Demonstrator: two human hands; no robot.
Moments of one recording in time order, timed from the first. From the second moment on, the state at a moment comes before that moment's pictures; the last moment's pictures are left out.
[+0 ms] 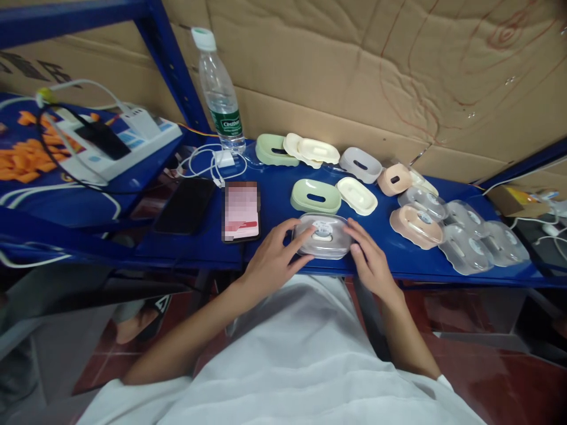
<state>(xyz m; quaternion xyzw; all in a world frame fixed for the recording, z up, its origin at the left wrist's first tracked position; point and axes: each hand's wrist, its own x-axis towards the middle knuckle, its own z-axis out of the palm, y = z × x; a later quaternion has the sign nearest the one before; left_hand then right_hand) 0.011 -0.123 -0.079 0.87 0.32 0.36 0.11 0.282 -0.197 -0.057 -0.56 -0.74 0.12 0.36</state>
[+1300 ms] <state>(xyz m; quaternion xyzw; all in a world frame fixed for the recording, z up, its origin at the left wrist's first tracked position) 0.014 -0.126 -0.081 0.90 0.31 0.31 0.03 0.286 -0.059 0.045 -0.49 -0.86 -0.07 0.12</state>
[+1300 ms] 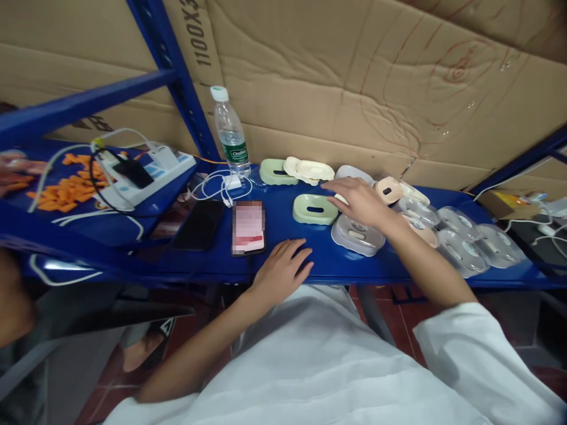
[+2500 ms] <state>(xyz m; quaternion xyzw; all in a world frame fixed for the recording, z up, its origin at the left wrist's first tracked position) 0.012 -0.142 -0.068 0.92 0.26 0.31 0.02 0.301 -0.154 -0.034 -0.49 -0.84 0.00 0.24</state>
